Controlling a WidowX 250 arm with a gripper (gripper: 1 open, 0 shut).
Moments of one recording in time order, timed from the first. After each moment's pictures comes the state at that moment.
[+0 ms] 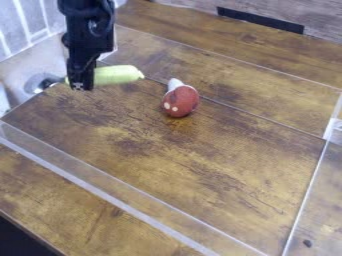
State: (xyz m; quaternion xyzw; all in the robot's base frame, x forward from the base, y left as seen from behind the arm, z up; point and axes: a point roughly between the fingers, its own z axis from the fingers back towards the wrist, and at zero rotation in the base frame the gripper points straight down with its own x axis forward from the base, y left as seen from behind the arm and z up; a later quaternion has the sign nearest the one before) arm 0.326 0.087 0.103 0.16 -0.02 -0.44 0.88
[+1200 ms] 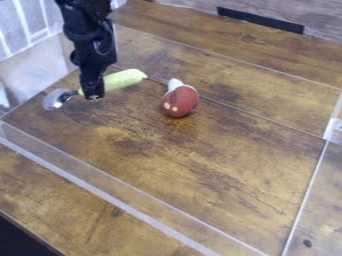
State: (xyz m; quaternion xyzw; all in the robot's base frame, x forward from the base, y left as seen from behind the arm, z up) arm 0.360 0.108 0.066 0.15 -0.09 -0.39 0.91
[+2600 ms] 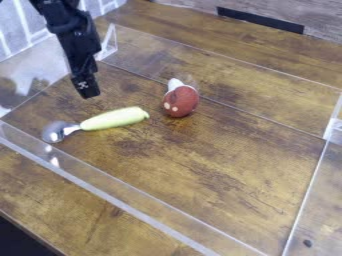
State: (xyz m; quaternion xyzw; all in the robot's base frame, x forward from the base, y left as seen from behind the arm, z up) arm 0.379 0.139 0.060 0.06 -0.14 -0.40 0.90
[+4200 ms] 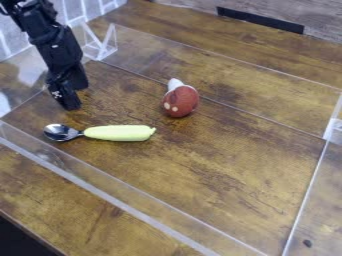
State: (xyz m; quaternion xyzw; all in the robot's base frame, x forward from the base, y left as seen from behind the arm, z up) arm 0.365 0.163 0.027 -0.04 -0.13 -0.50 0.86
